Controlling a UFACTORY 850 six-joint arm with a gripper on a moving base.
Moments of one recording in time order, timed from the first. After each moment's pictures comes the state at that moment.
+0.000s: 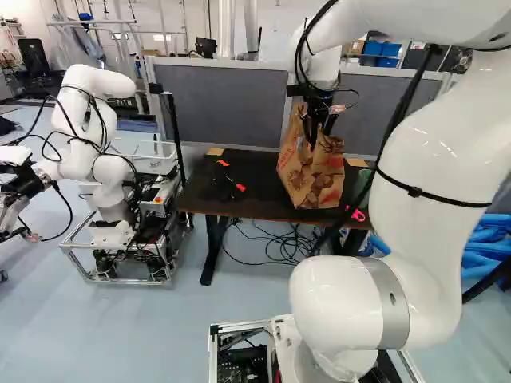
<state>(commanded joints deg) -9.0 -7.6 -69.2 -8.9 -59.6 0.0</state>
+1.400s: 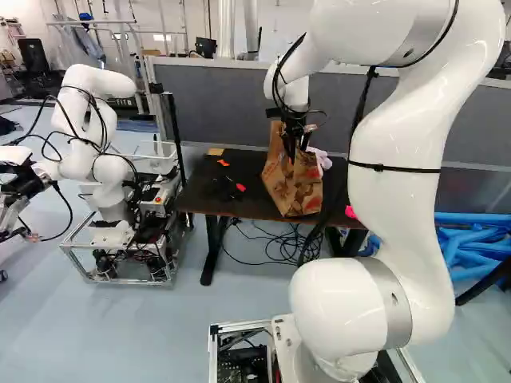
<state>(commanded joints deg) -3.7 -20.6 -73.8 -9.8 -55.6 0.0</state>
